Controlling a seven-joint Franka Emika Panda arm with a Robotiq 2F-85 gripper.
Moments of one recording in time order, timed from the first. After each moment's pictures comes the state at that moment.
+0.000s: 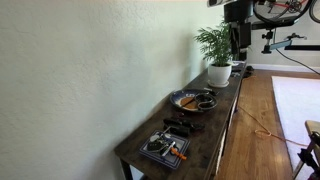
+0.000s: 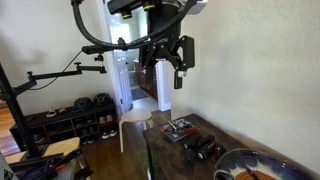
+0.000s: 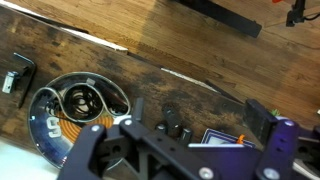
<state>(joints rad) -0.01 -0.26 -0.14 -2.29 -0.16 1.91 -0.46</state>
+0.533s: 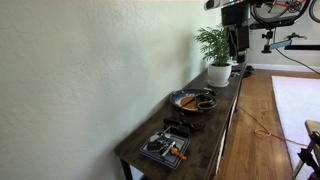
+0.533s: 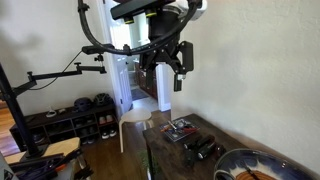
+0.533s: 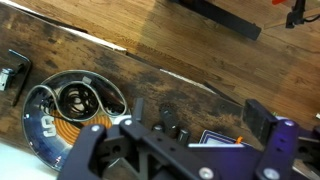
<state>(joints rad) -0.01 -0.25 -0.12 -2.29 -0.16 1.92 -0.46</state>
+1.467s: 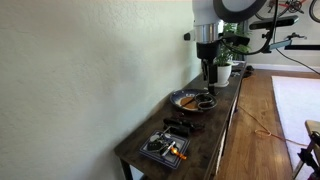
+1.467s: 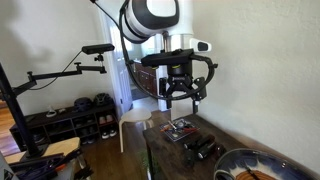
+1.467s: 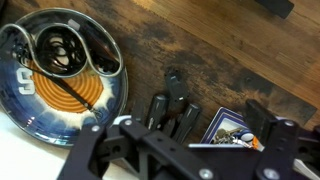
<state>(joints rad) -0.01 0.02 -0.05 -2.28 -0.18 2.28 -0.44</state>
